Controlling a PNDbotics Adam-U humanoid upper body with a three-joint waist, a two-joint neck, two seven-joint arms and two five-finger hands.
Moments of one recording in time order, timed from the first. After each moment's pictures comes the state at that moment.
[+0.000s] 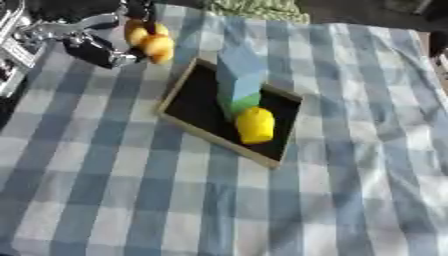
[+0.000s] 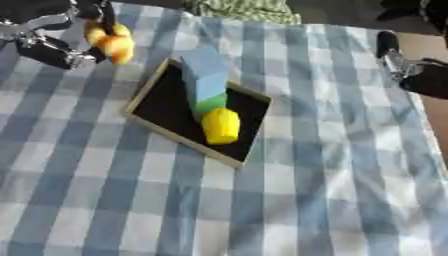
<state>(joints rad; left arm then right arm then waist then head) -1.06 0.57 -0.37 -1.32 -0.83 -0.68 -0.25 -0.35 -0.75 -0.09 -1.81 0.12 -0.19 0.13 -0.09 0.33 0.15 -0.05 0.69</state>
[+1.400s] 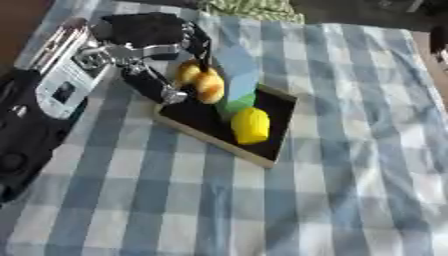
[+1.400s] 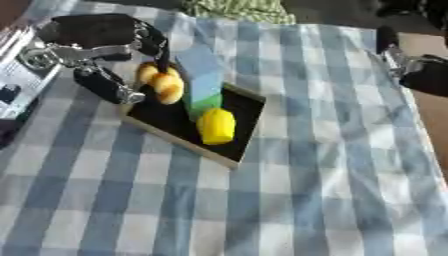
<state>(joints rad) -1.06 0.42 -0.43 -1.33 -0.67 -0.48 -0.56 -0.37 -0.73 -0.09 -1.82 0.10 -0.19 0.14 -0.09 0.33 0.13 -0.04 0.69</state>
